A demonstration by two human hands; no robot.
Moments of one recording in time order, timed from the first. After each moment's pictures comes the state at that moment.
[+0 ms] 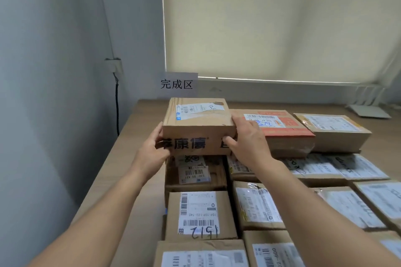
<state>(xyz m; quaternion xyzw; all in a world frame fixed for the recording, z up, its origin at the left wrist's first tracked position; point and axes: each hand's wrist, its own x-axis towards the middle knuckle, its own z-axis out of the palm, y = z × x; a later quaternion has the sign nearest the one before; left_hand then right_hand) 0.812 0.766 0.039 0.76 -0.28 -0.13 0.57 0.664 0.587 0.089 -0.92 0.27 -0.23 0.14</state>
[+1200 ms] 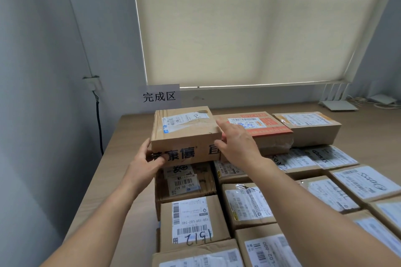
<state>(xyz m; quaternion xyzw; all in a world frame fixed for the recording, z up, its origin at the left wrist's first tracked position) 0.811 0.762 0.042 0.77 -0.29 -0.15 0.54 0.650 0.589 0.099 -0.93 0.27 -0.23 0.12</state>
